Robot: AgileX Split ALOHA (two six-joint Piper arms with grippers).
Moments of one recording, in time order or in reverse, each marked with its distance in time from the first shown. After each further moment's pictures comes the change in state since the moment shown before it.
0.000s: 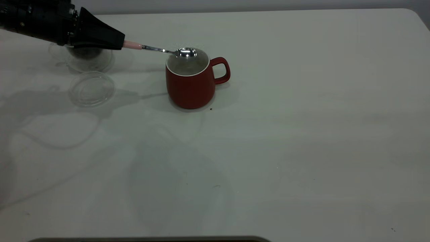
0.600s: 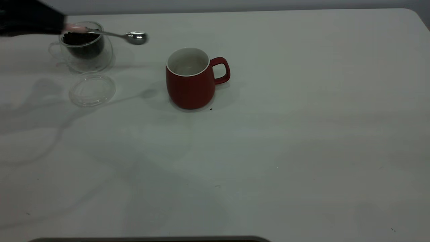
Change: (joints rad) left arm 0.204 -0.264 0.260 0.048 -0.039 -0.129; right arm 0.000 0.000 0.000 0.000 0.000 0.000
